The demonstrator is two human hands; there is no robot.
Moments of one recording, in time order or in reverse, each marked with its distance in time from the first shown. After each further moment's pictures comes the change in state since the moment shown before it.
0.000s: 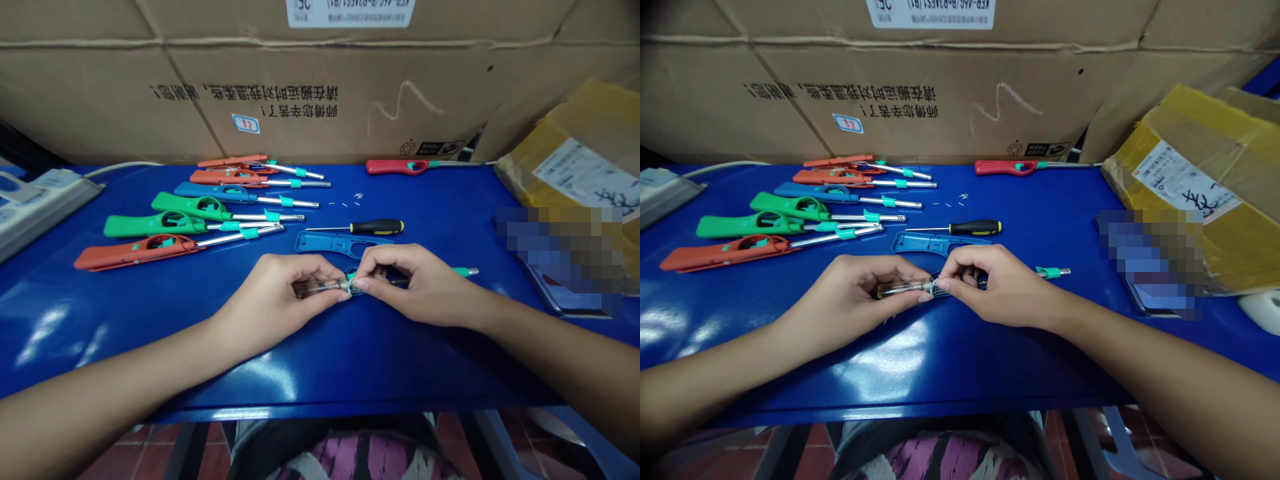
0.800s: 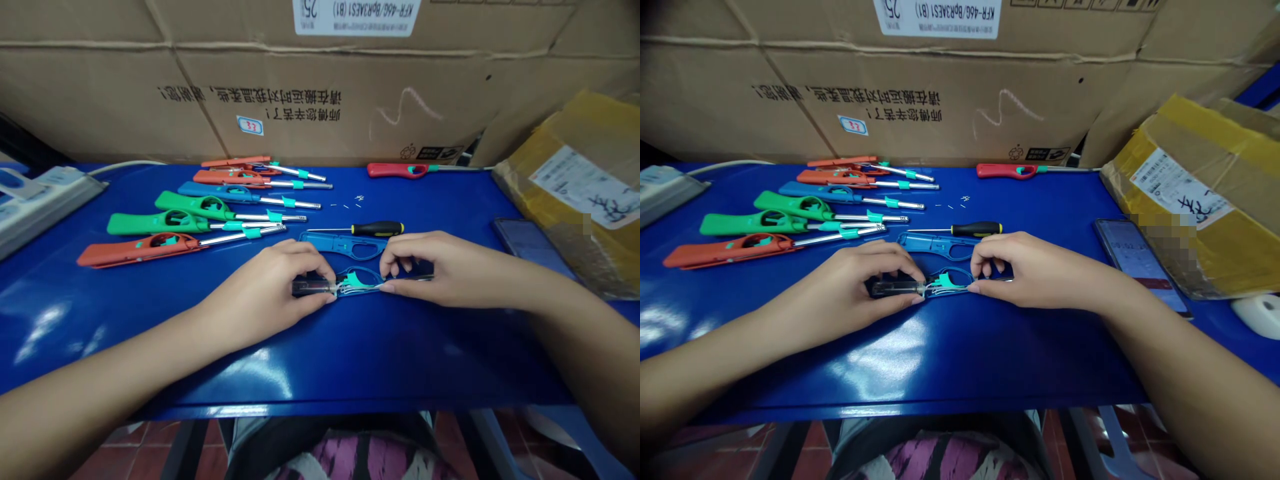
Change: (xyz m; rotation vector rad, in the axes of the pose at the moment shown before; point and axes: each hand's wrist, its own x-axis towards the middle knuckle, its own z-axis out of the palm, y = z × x) left_hand 0.003 0.006 -0.022 0.417 -0.083 0.214; right_hand -0.004 -0.004 -0.047 -0.383 -0.194 0.011
